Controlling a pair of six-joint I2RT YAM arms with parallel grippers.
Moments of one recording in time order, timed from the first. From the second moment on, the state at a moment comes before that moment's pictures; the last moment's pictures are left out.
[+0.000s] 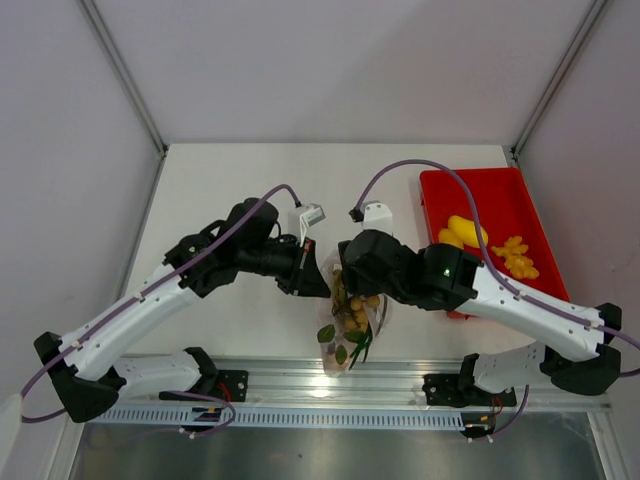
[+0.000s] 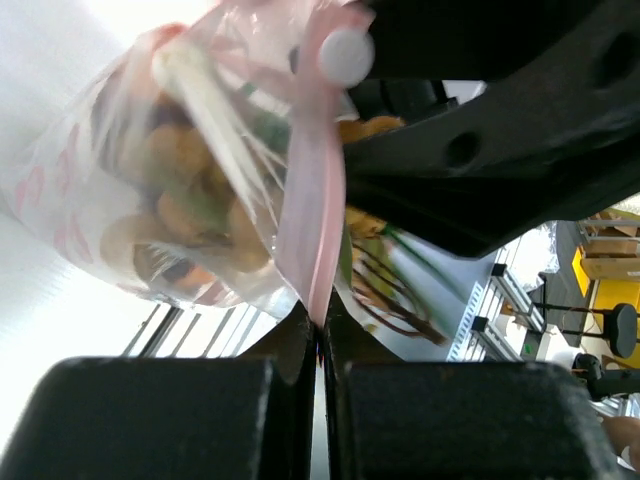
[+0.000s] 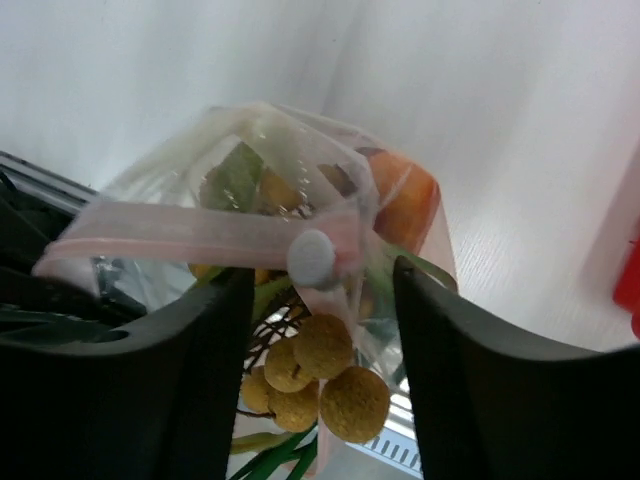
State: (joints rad) left arm -0.83 1.11 1.21 -0.75 0.54 -0.49; right arm 1.22 1.30 1.49 -1.06 0.48 0.73
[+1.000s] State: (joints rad) left arm -0.84 1.13 1.29 -0.72 0.56 -0.52; right arm 1.24 0.93 1.04 -0.81 0.17 0.82
